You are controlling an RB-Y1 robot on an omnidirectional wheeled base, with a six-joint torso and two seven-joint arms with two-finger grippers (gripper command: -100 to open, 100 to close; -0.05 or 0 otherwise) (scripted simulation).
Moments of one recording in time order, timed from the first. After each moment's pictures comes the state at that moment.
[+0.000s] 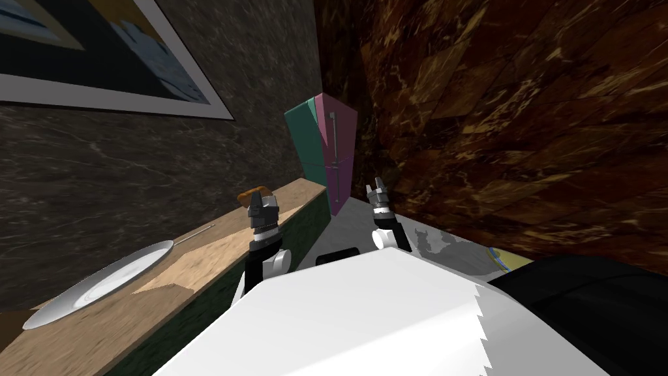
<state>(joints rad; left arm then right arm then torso) 0.46 0.02 -0.04 -2.24 0.01 -0.49 -0.14 0.47 -0.02 0.07 -2.22 -0.10 -0.36 0.00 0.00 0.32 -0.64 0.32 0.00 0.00</state>
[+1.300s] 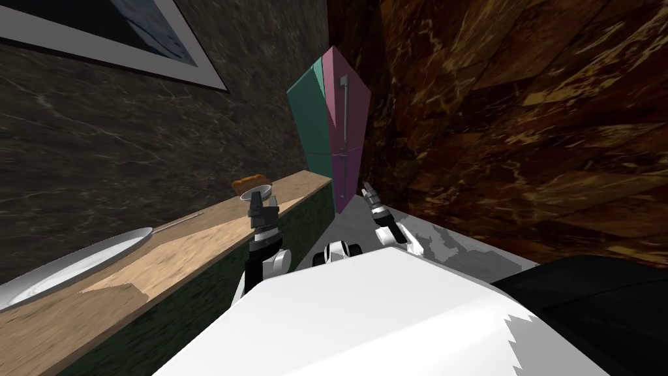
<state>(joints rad) 0.46 0.02 -0.04 -2.24 0.01 -0.49 -0.14 0.38 -0.23 0.05 -2.05 0.07 -0.38 -0.02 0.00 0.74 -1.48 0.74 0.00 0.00</state>
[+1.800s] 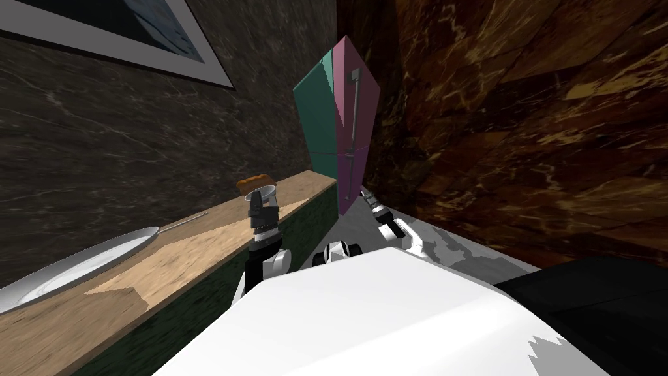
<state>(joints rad) 0.46 0.02 -0.04 -2.24 0.01 -0.49 -0.14 0.31 -0.35 0.04 -1.92 0.20 -0.38 -0.03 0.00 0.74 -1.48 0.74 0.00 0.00</state>
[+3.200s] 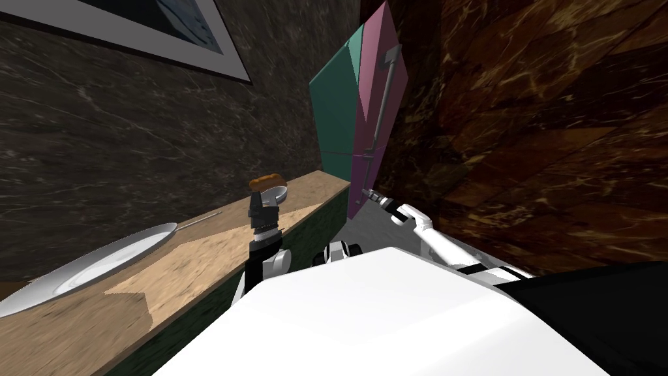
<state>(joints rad) 0.46 0.02 -0.04 -2.24 0.01 -0.49 -0.14 0.10 -0.68 0.00 -1.57 0.55 -0.40 -0.04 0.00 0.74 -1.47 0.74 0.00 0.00</state>
